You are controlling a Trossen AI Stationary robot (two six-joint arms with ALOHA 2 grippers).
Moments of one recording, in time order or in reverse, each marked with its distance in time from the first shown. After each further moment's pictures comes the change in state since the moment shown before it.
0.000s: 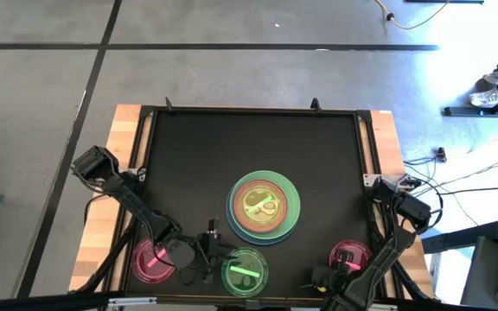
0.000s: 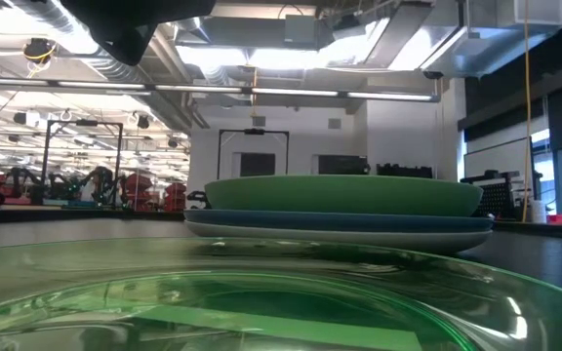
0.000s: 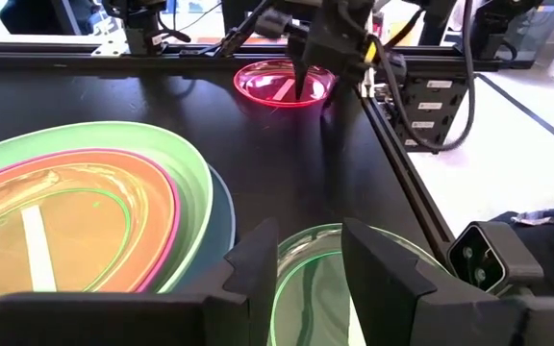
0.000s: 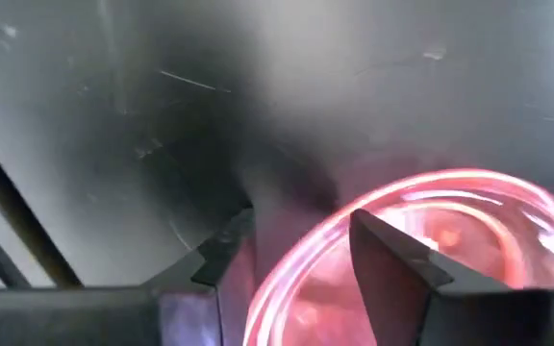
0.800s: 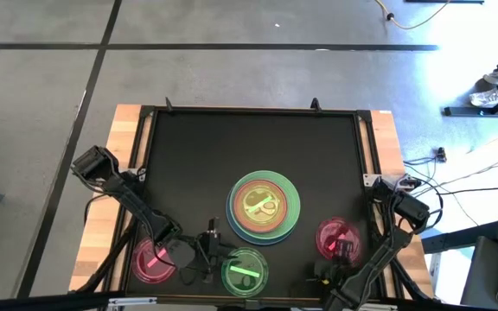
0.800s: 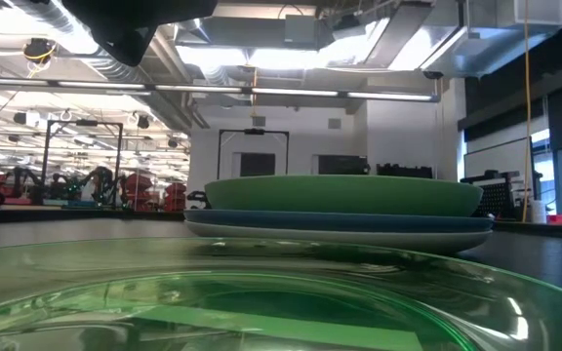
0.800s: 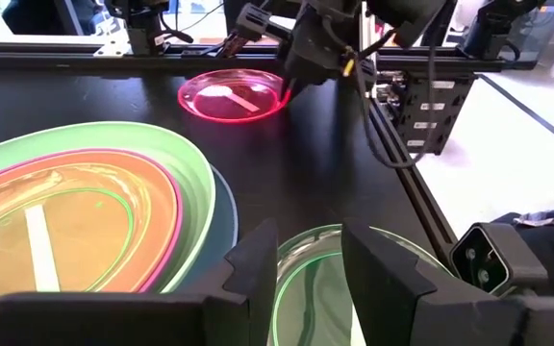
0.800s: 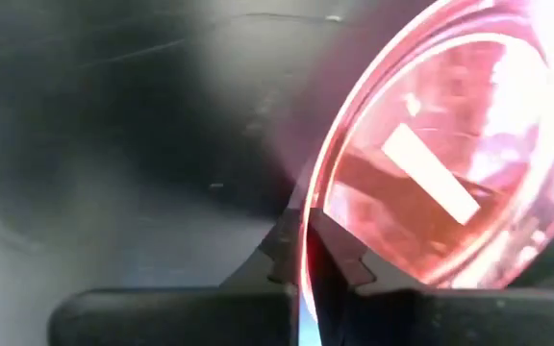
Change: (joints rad) left arm 0.002 0.000 0.000 0.000 -0.003 0.000; right arm -0.024 0.002 -0.052 -0.118 -0.014 -0.161
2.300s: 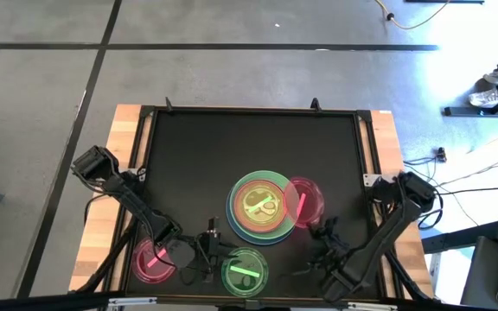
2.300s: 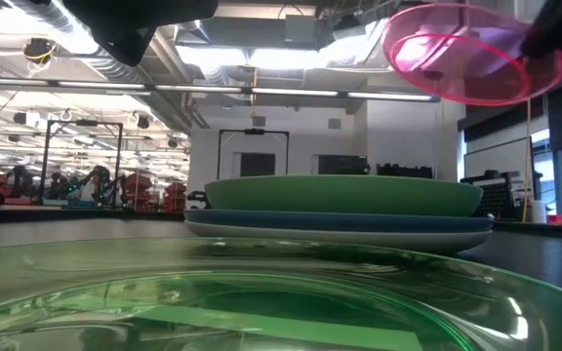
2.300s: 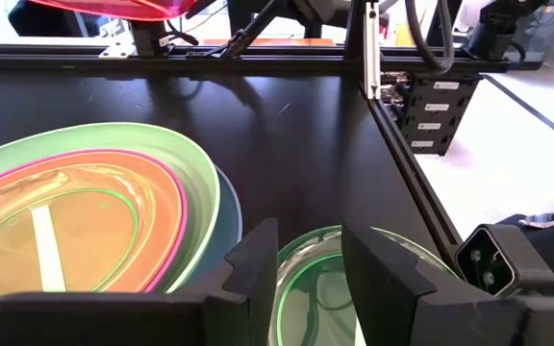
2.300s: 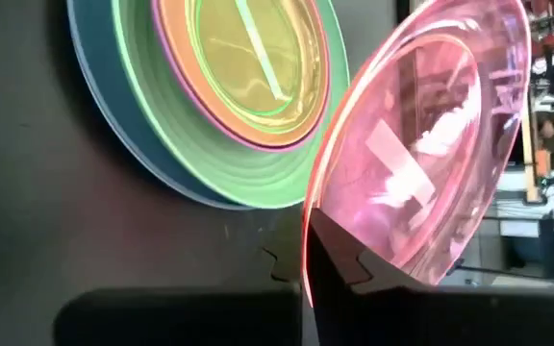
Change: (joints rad) left arm 0.000 0.000 0.000 0.000 -0.011 0.002; right arm -0.105 -0.177 0.105 -0.257 0.790 -0.292
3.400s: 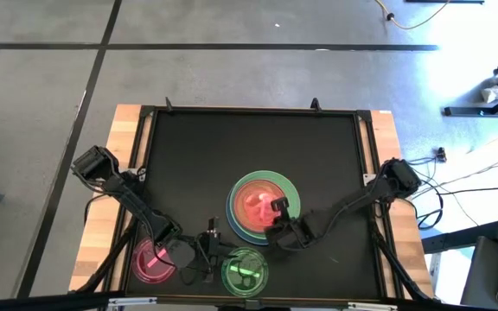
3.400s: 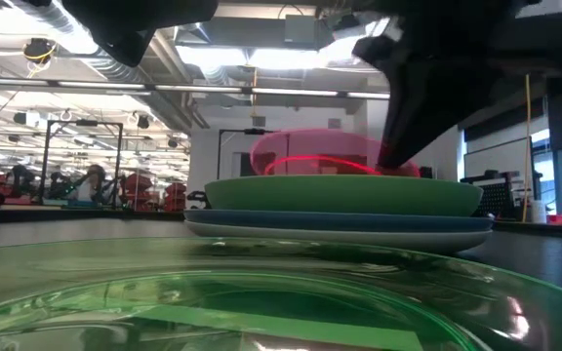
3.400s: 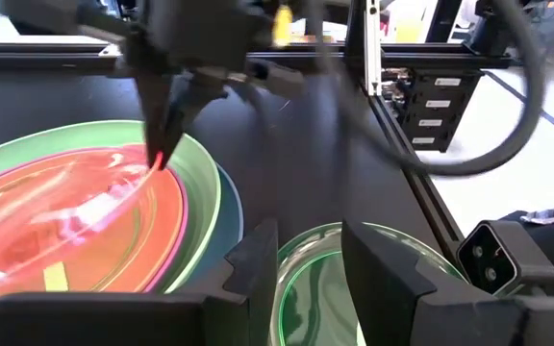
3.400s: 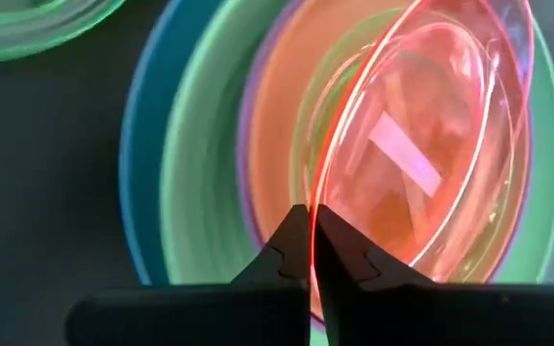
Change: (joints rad) left arm 0.000 0.000 0.000 -0.008 0.000 0.001; right arm -0.372 -0.001 -0.157 0.737 -0.393 -0.791
